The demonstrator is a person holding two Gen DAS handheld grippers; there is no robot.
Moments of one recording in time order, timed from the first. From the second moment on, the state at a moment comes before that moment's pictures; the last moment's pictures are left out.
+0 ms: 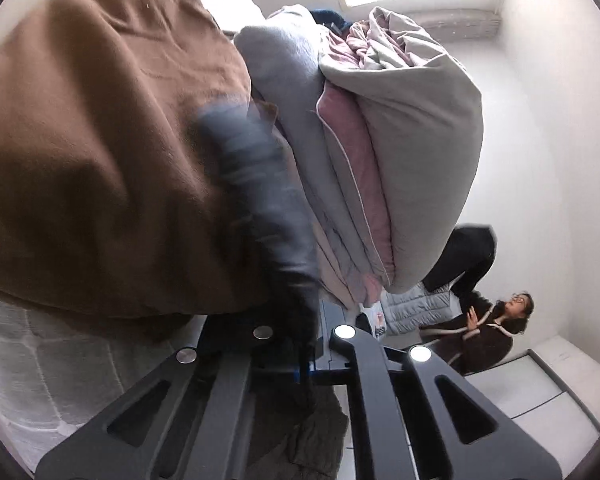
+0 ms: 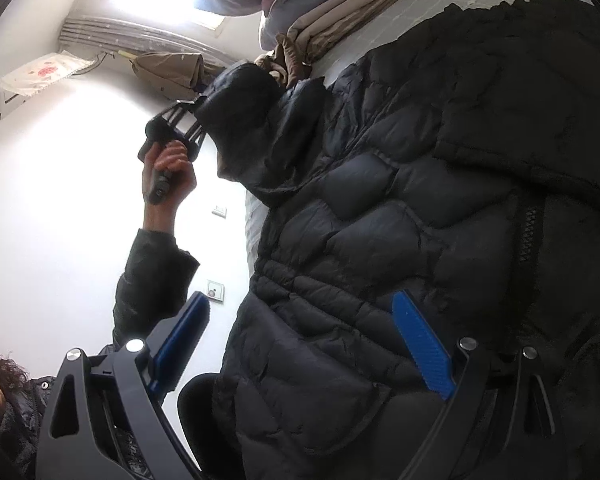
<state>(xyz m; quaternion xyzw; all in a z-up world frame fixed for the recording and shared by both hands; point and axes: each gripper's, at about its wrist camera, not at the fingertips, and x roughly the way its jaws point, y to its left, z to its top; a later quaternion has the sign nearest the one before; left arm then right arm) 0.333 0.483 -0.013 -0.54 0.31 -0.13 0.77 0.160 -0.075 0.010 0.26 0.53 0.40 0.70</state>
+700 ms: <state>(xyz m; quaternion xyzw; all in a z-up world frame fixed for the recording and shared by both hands) 0.212 0.213 0.135 -0.12 0.20 -0.17 0.96 0.230 -0.267 0.001 0.35 0.51 0.23 0.75</state>
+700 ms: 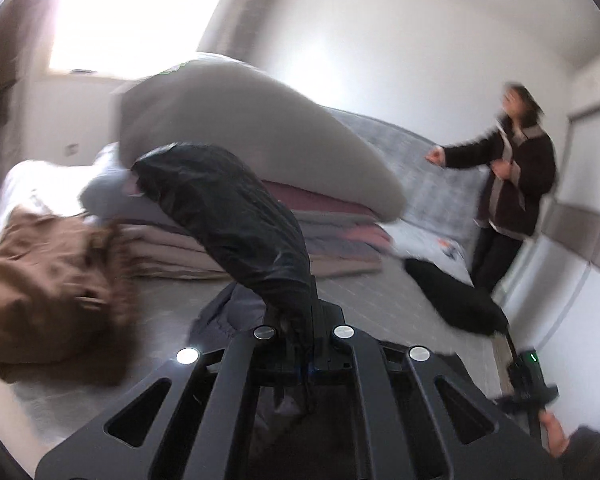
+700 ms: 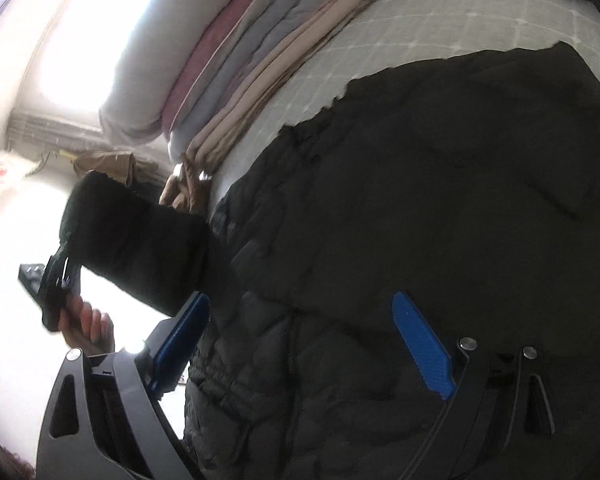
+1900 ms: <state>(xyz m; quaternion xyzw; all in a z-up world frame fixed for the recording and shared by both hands) 0.164 -0.039 -0.045 0.37 0.40 -0.22 0.81 0.300 -0.199 -0.020 0.35 0.53 0.35 0.69</state>
